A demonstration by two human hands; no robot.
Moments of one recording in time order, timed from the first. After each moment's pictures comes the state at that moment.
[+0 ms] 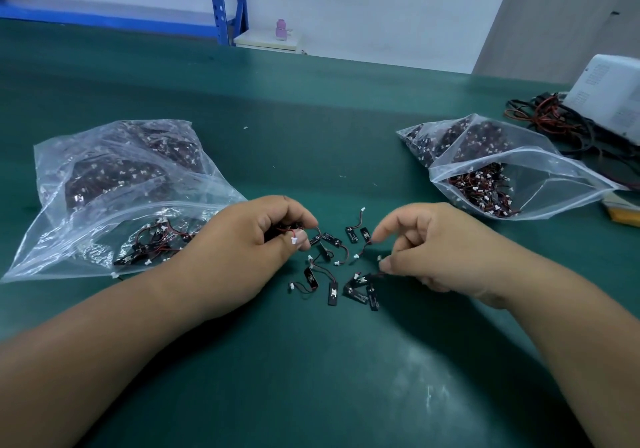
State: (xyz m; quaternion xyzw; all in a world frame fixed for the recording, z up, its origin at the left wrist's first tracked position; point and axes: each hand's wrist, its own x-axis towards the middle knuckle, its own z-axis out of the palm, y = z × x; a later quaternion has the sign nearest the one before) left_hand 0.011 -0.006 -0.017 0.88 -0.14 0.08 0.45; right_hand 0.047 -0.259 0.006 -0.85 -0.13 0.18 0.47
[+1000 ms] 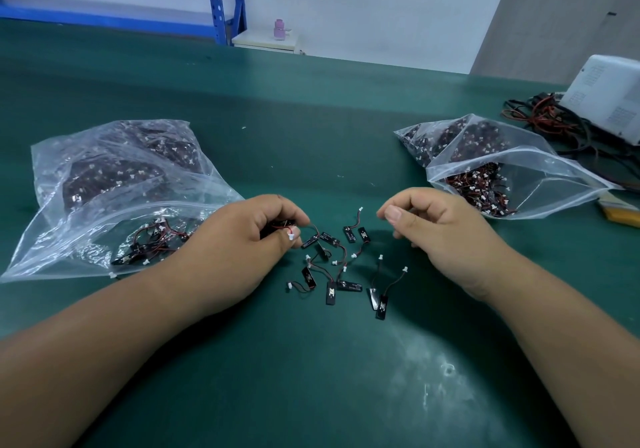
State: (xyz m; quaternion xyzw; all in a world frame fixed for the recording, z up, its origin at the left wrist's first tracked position) left_hand 0.013 -0.003 -0.019 0.89 -0.10 0.07 0.43; right_hand 0.062 -0.266 -0.015 -0.85 -0.18 -0.02 0.50
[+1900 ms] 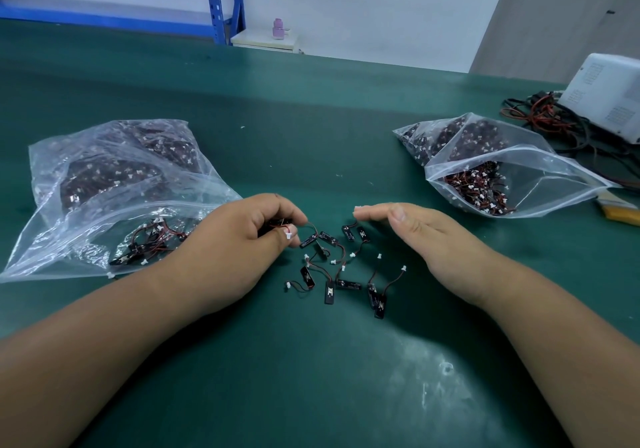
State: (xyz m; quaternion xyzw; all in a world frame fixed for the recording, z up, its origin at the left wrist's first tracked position) left_hand 0.012 -0.005 -0.017 0.89 -0.09 0.06 0.44; right_hand 0.047 -0.261 -0.008 -0.85 -0.22 0.09 0.48
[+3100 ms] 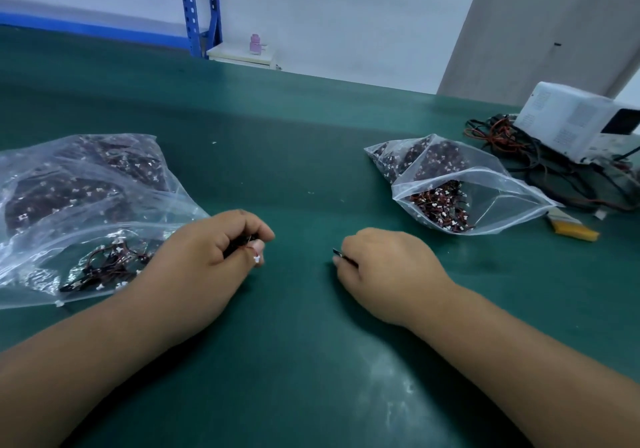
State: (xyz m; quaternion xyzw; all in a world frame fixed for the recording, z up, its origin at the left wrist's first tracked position) left_hand 0.009 -0.008 -0.019 0.88 -0.11 0.12 0.45; right_hand 0.055 -0.248 -0.024 -0.96 -0.25 -0.12 0.01
